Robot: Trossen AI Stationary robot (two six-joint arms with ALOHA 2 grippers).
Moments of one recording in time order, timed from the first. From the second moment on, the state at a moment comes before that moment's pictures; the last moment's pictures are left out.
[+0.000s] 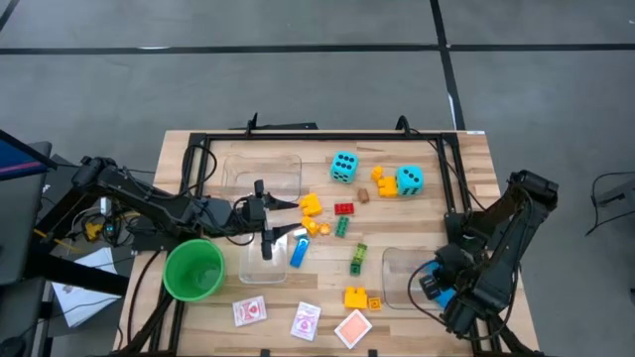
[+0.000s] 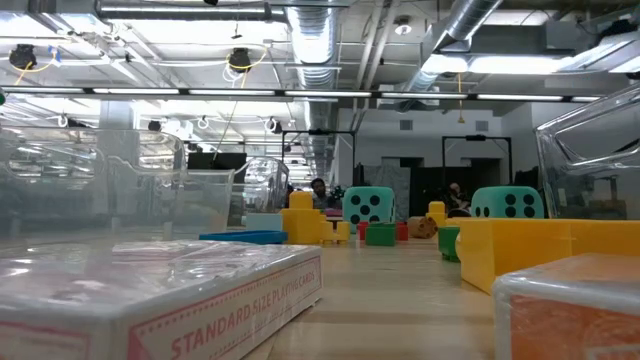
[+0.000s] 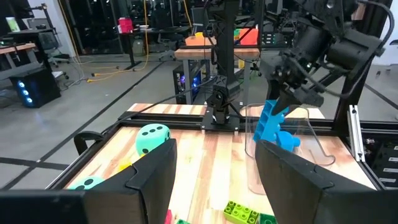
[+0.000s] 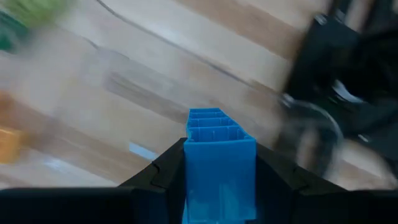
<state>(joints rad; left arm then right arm) -0.34 1.14 0.82 0.23 -0.55 0.00 1.03 1.55 1.21 -1.57 0.22 2.18</state>
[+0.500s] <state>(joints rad) -0.34 1.14 0.82 0.23 -0.55 0.00 1.06 1.58 1.21 -1.57 0.13 2.15</state>
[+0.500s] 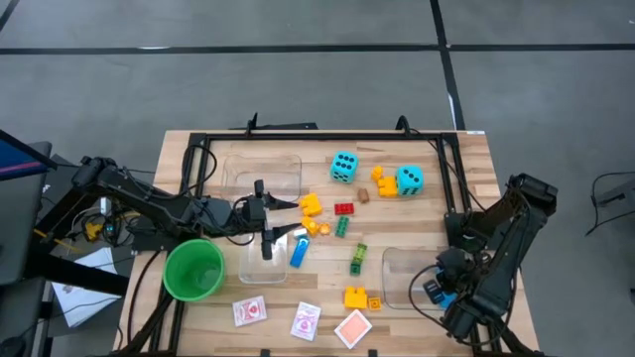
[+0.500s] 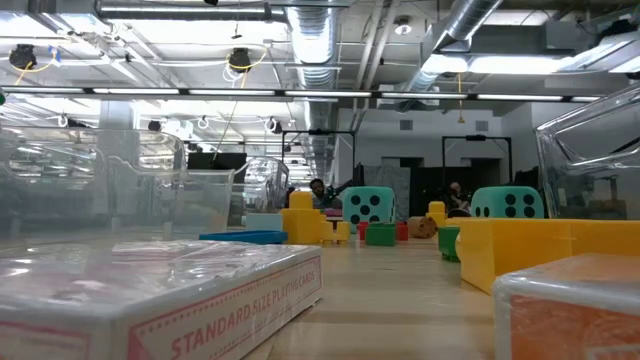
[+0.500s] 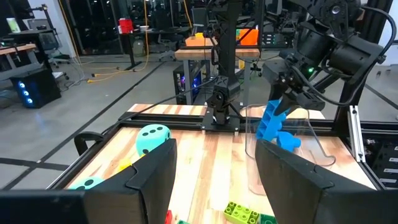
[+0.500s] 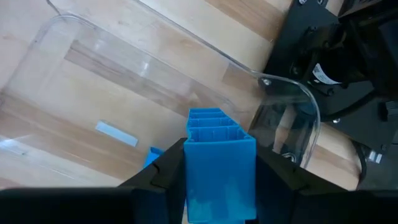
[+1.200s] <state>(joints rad) -0.34 1.14 0.82 0.23 -0.55 0.00 1.15 1.58 1.21 -1.55 0.13 2.12</state>
